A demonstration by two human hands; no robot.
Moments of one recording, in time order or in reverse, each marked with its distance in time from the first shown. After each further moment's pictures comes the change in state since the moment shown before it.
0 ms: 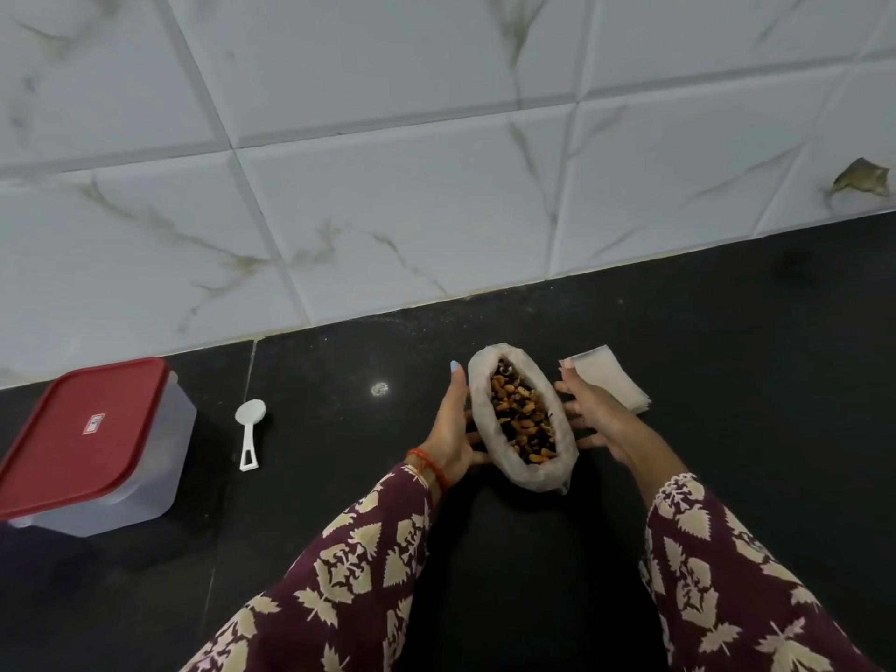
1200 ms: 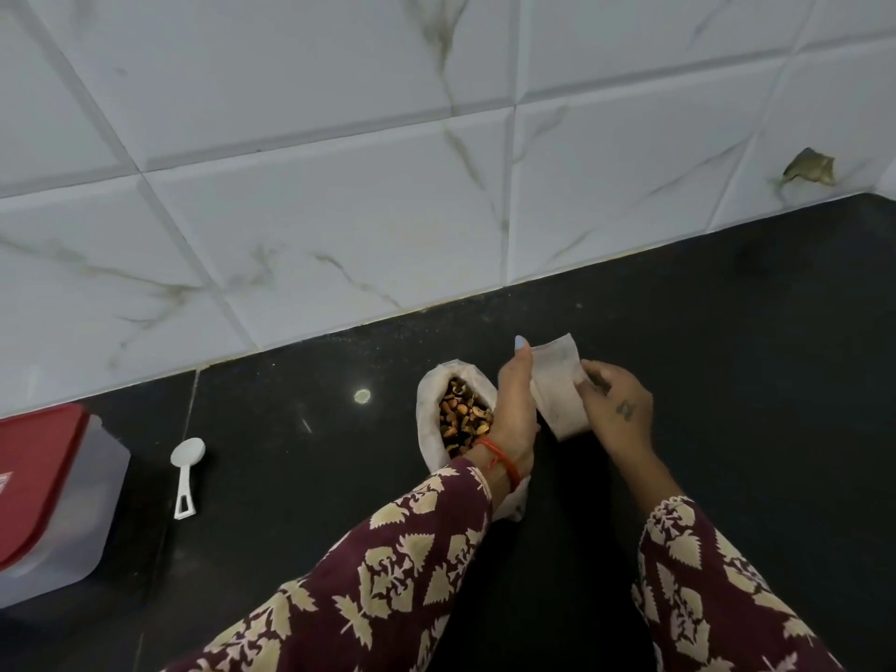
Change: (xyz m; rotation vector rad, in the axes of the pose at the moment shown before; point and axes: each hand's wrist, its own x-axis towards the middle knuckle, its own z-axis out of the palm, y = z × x) left_hand 0.013 0.016 0.130 0.067 -0.029 0.068; right_hand 0.027 0.026 -0.060 -0.228 0.655 -0.419
